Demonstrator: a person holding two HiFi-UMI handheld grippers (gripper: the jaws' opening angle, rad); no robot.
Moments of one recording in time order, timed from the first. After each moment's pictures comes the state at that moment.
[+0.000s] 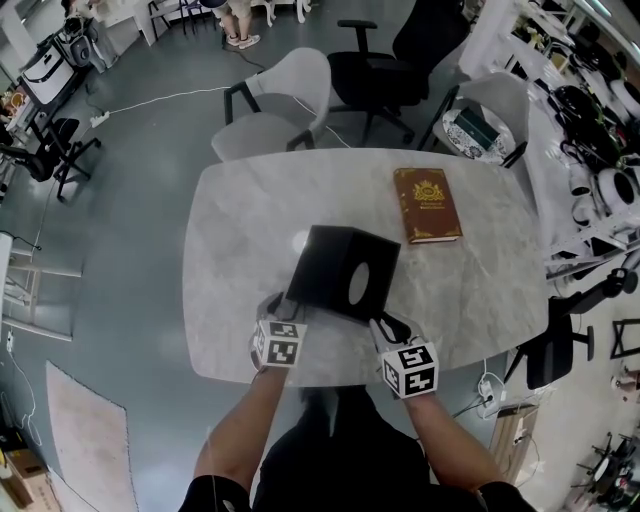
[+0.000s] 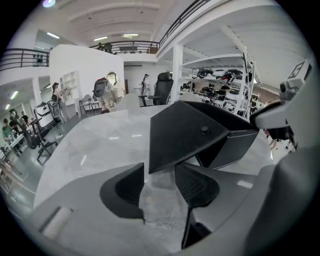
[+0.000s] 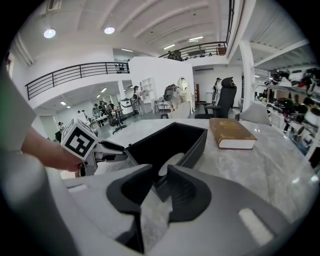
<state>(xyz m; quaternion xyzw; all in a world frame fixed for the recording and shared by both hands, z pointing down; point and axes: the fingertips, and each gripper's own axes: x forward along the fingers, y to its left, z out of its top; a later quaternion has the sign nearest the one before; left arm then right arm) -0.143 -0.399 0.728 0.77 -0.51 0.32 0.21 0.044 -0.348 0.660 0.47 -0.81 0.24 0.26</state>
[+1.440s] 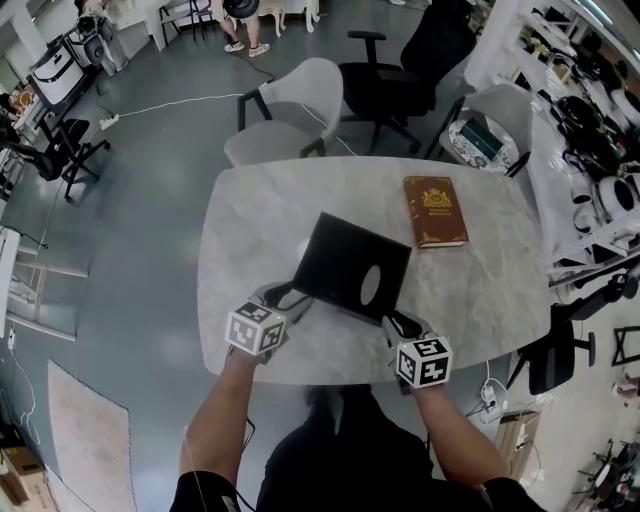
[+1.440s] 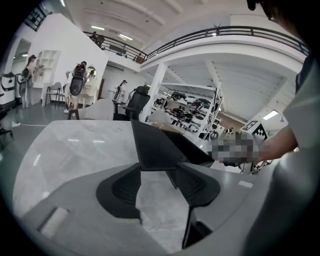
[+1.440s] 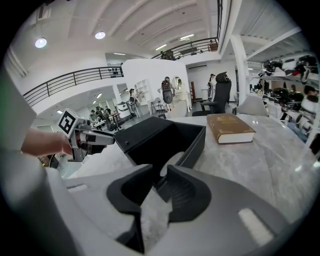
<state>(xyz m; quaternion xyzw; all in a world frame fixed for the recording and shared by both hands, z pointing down) -0.153 -0.401 0.649 0.88 -0.34 0.19 0.25 0.040 -0.347 0.655 0.48 -0.80 0.28 0.23</state>
